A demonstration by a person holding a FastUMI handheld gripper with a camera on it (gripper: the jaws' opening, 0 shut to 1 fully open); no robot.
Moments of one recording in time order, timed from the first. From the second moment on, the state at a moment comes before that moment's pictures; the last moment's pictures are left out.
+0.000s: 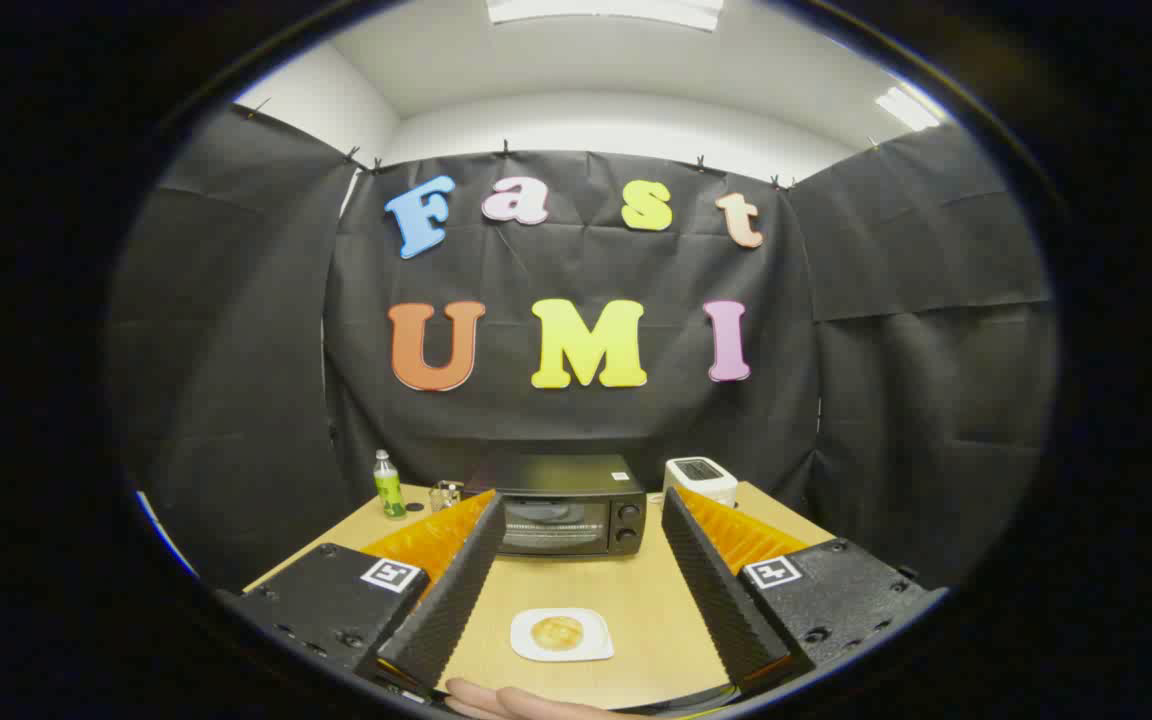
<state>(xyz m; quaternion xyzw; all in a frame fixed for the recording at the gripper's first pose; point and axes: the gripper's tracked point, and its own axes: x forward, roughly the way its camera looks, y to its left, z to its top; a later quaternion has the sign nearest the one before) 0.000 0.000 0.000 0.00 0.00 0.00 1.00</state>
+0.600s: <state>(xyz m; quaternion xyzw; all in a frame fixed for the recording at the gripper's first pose) 0.000 -0.002 -0.010 0.01 0.01 0.01 1.00</state>
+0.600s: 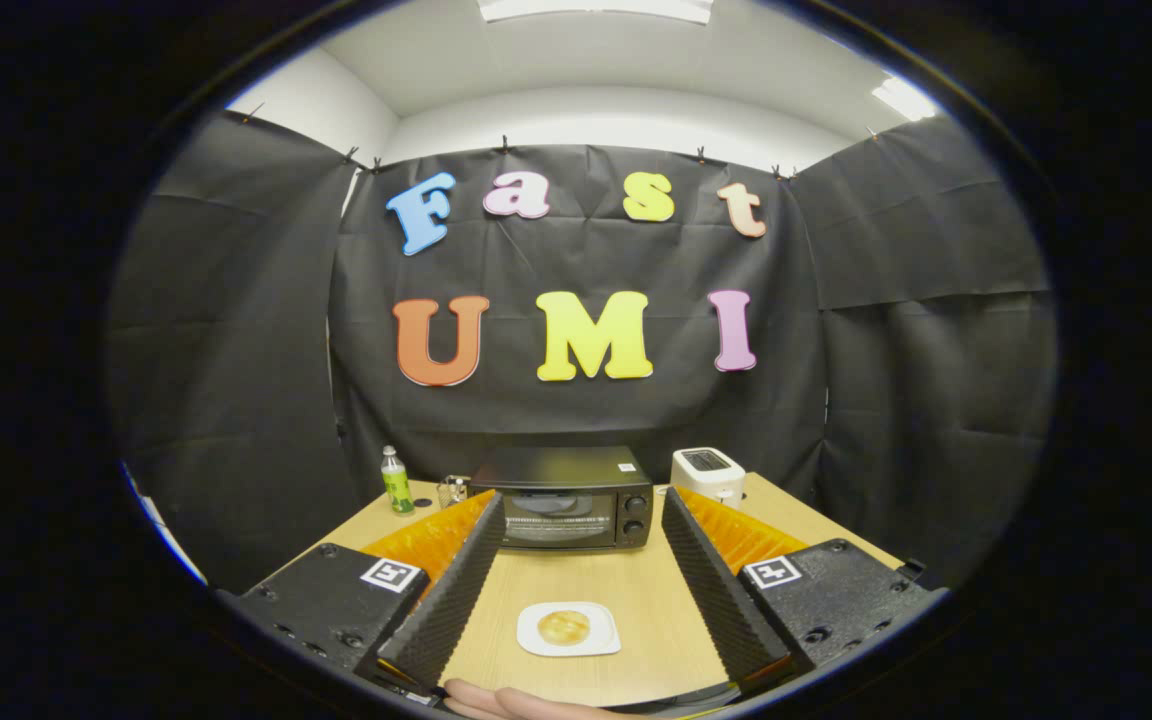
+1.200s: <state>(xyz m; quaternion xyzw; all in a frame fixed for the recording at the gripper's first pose) 0.001 -0.013 -0.007 0.00 0.01 0.00 1.00</state>
